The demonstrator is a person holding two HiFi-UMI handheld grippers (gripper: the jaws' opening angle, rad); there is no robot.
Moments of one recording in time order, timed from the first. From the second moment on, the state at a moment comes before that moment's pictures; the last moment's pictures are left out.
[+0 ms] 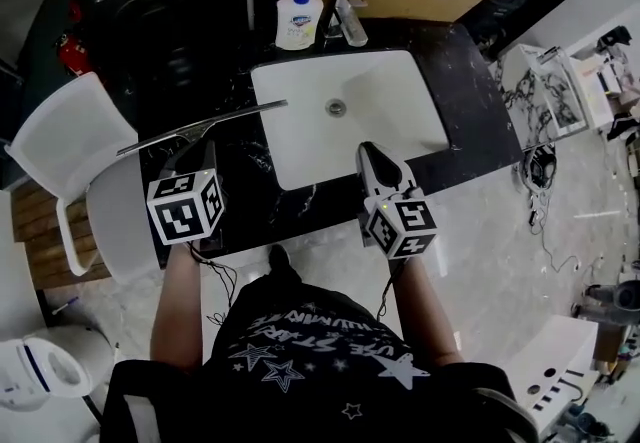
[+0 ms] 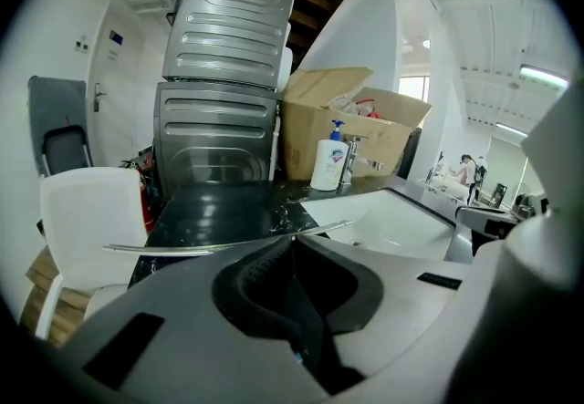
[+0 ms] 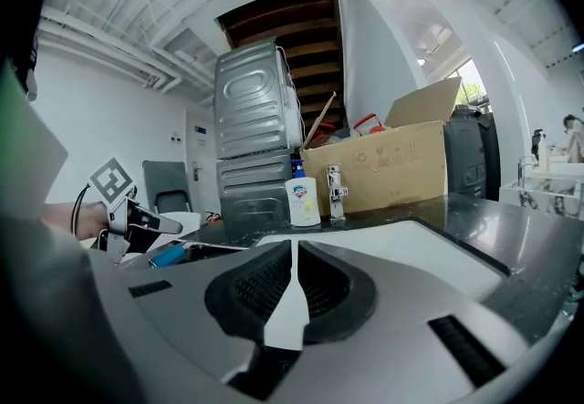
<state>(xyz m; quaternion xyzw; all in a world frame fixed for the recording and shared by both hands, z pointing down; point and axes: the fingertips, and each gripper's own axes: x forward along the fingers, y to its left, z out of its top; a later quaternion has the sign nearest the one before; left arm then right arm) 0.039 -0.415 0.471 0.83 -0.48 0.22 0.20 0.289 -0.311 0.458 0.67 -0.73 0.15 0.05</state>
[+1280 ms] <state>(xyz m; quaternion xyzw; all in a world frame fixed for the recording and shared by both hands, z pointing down) 0.019 -0.170 0.437 0.86 -0.42 0.21 0.18 0.236 -0.049 0.445 0.69 -0.71 0.15 0.02</state>
